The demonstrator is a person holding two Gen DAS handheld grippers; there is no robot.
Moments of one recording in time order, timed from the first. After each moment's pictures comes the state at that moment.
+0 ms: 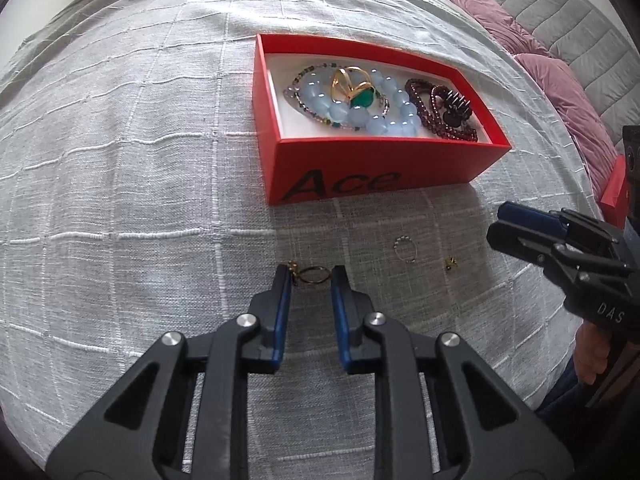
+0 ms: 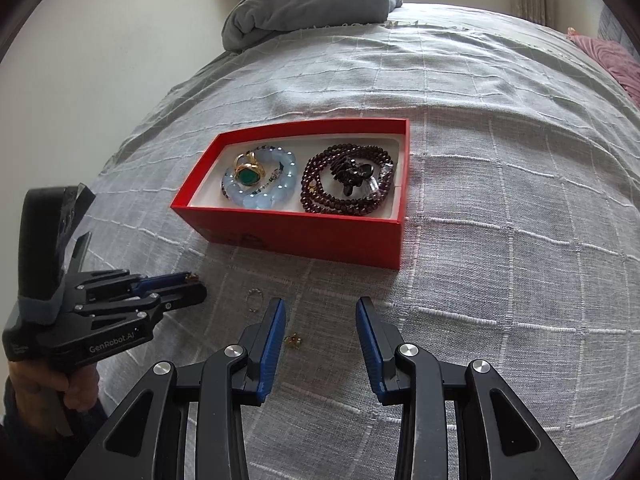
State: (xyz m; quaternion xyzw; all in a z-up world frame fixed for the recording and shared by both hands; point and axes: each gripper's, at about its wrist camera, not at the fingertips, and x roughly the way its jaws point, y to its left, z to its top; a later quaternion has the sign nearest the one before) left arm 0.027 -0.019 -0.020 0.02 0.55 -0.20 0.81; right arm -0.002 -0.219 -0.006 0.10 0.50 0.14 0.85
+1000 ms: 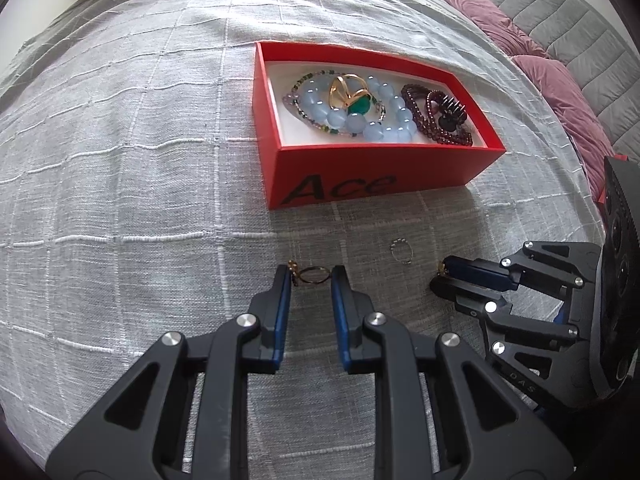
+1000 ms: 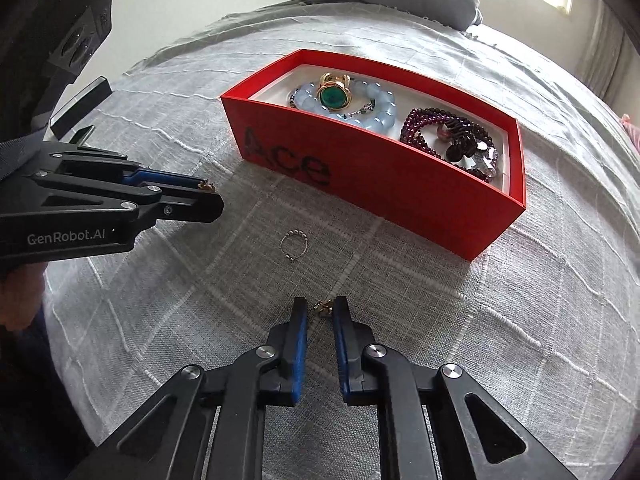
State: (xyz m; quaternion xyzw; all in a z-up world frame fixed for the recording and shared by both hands) left arm 0.024 -0.016 -0.013 0.02 0.55 -0.21 0.81; right arm -0.014 -0.161 -0.035 -0.06 0.51 0.19 0.84
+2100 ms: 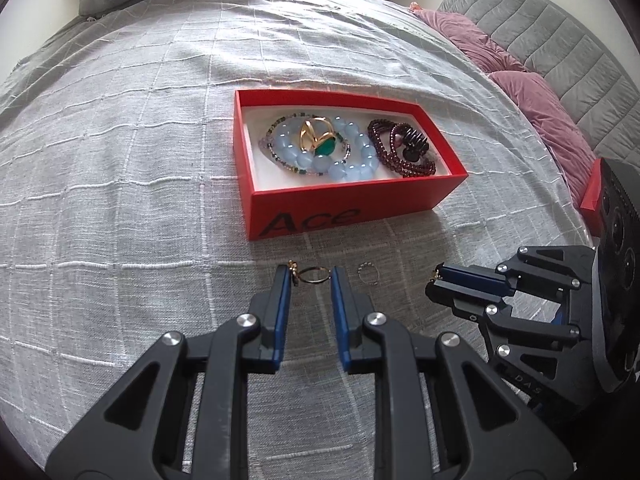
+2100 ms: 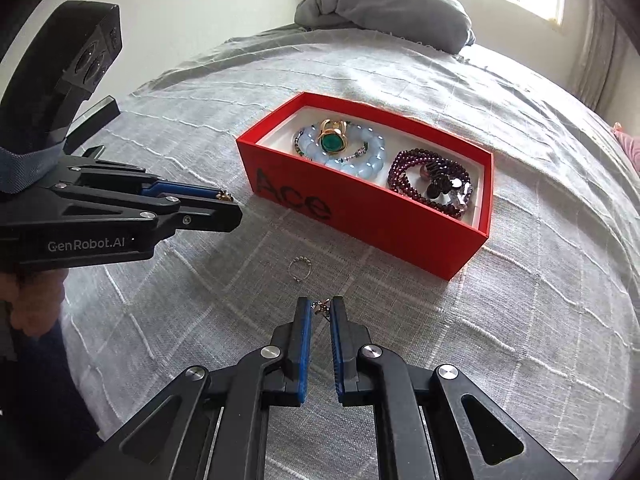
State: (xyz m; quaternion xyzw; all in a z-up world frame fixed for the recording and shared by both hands) left arm 0.017 -0.005 0.011 0.01 0.50 -0.24 0.83; right arm -0.026 -0.165 -0.004 -0.05 0.47 0.19 0.86
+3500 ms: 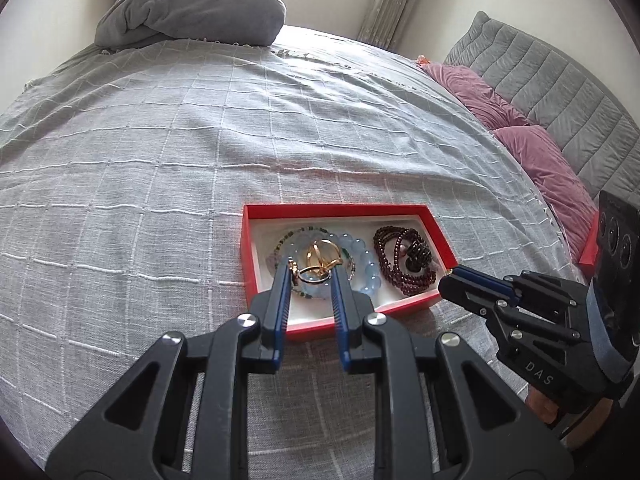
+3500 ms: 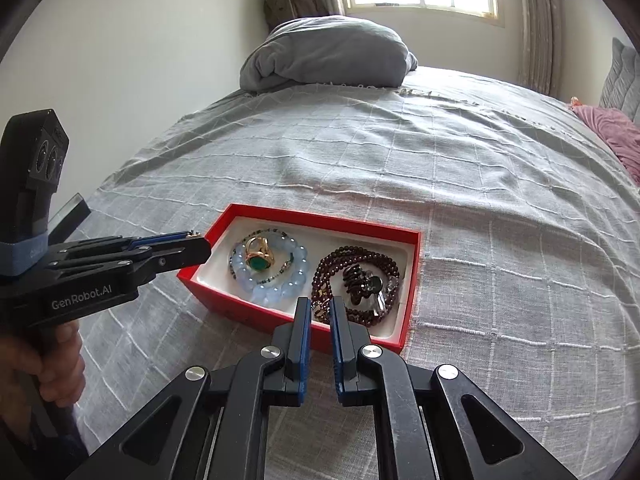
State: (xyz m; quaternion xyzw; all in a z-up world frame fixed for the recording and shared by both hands) left arm 0.059 -0.013 0.038 -0.04 0.43 -0.22 0.87; right arm 0.023 -0.208 0.032 0.05 0.41 0.13 0.90
